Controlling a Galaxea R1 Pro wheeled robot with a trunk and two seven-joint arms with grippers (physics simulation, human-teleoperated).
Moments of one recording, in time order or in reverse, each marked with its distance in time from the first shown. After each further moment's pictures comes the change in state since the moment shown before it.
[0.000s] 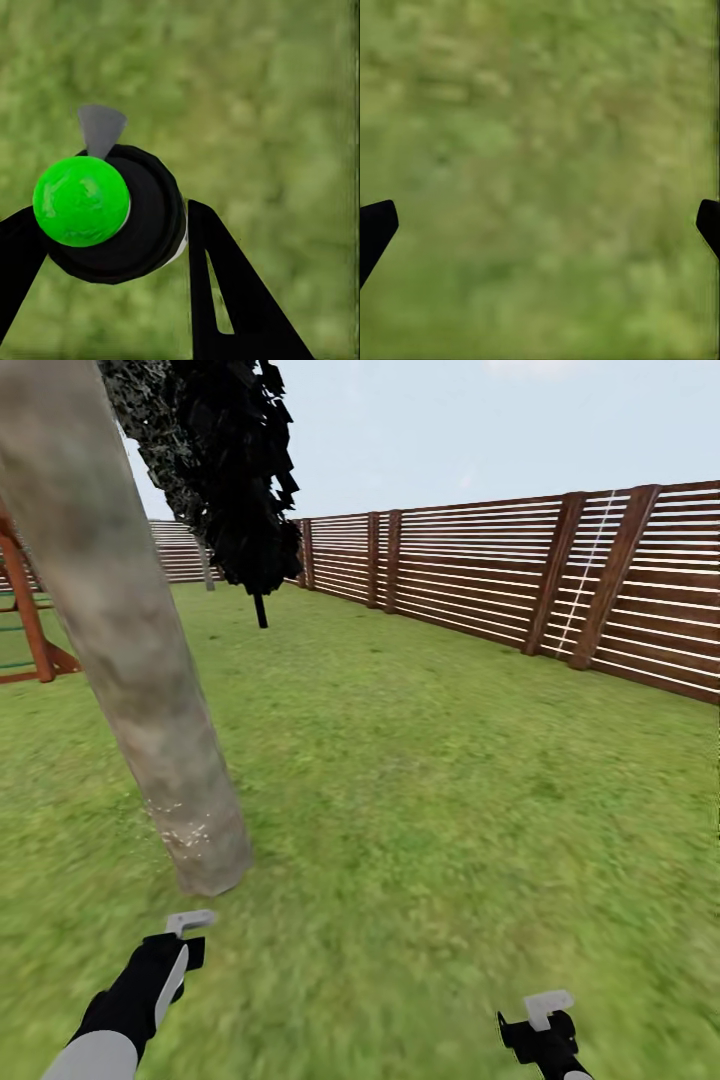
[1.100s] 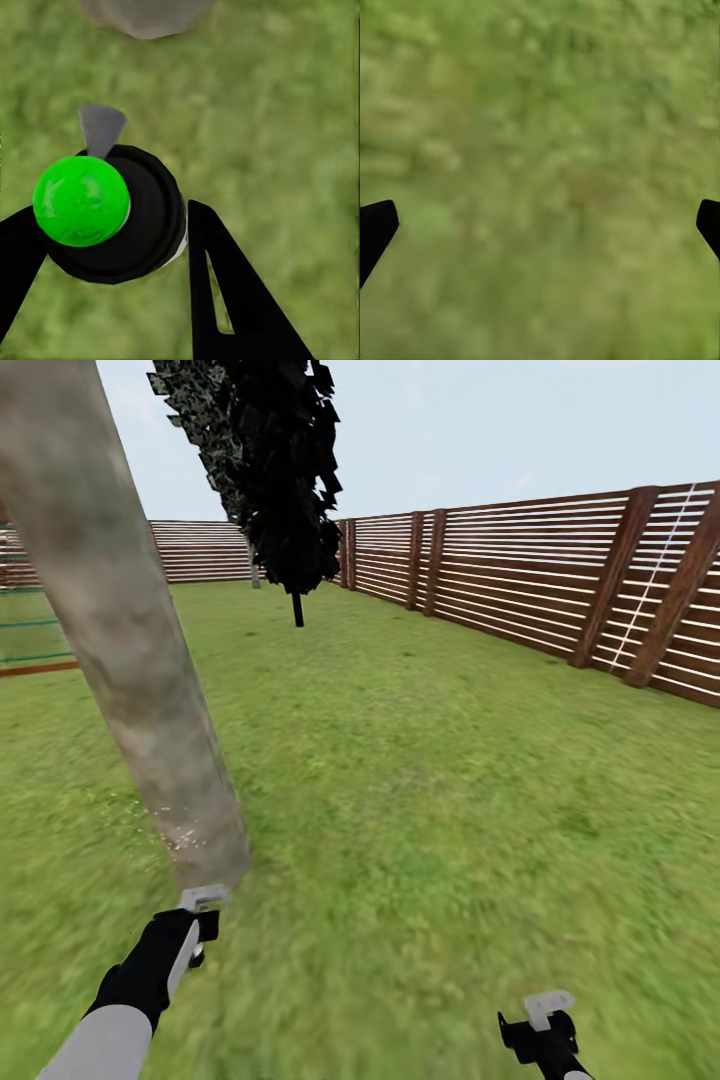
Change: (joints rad) left arm -0.054 -0.025 -0.003 -0.026 0.000 0.000 -0.041; right arm 0.000 0.000 0.000 0.001 0.001 0.001 -0.001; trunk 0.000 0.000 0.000
